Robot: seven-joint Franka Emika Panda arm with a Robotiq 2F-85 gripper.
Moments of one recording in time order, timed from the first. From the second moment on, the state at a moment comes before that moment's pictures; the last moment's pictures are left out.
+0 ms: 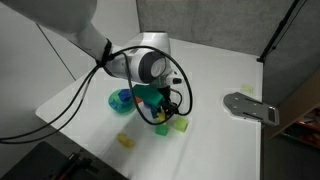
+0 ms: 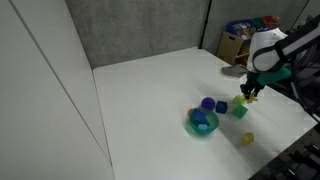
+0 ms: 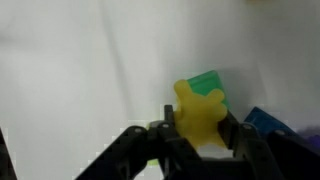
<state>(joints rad) -0.03 0.50 -0.20 -2.12 -0.17 2.42 0.21</state>
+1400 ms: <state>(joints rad) -0.11 0.56 -0.11 -2.16 -0.03 2.59 0.01</state>
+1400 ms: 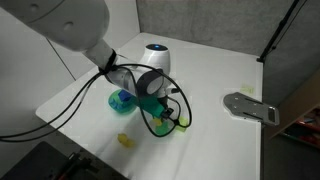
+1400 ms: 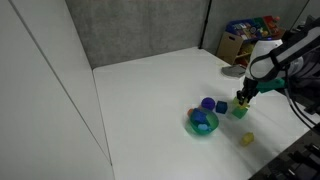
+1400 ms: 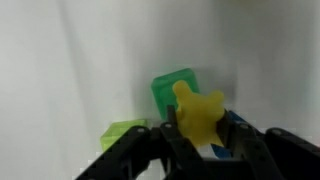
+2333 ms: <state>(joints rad) -0.01 0.56 -0.24 -2.16 -0.22 2.65 0.08</state>
